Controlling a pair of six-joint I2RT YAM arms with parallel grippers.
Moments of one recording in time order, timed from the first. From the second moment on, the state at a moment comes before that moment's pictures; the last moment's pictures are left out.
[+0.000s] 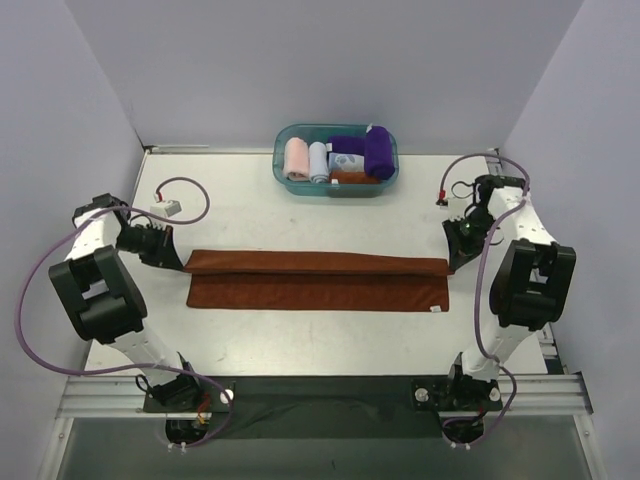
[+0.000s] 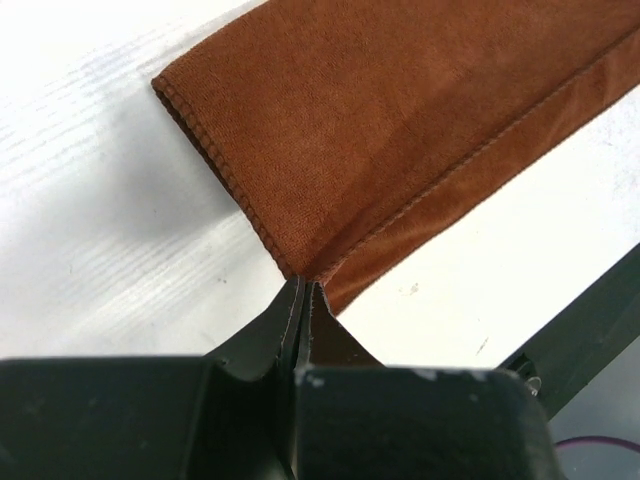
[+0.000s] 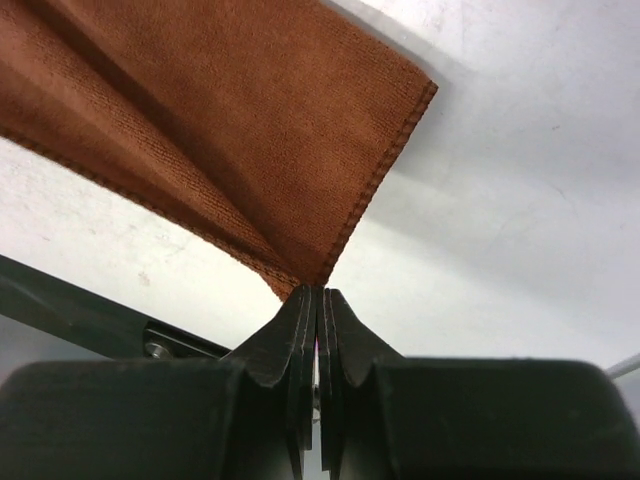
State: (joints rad) left arm 0.42 1.76 1.29 -1.09 0.64 0.80; right arm -0.15 1.79 1.39 -1.20 -0.25 -0.50
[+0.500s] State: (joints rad) left arm 0.44 1.82 1.10 -1.07 0.62 0.84; right arm -0.15 1.86 1.15 -1.10 -0.21 -0.53
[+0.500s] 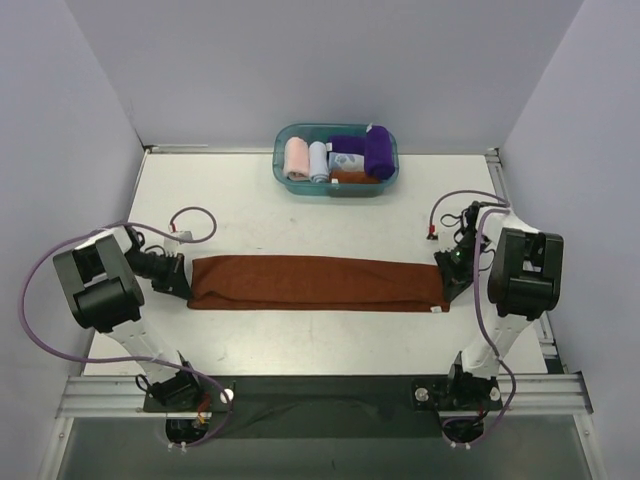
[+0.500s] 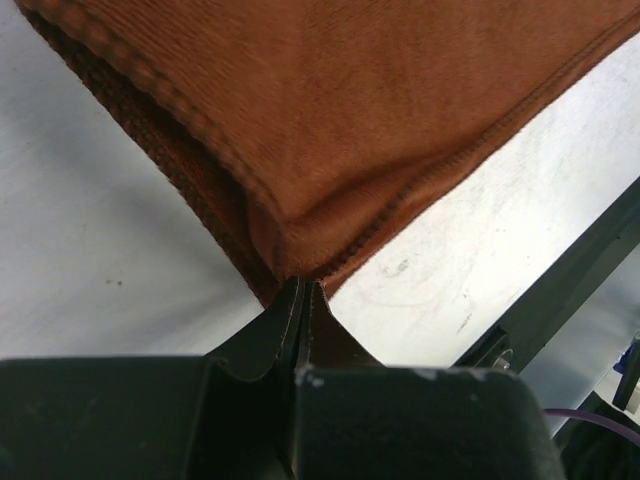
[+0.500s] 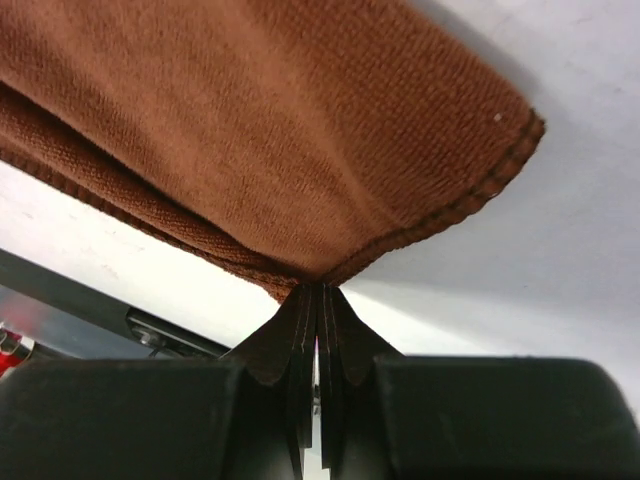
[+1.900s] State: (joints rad) left arm 0.46 1.83 1.08 -1.16 0.54 0.93; right arm -0.16 1.88 1.17 -1.10 -0.17 -0.58
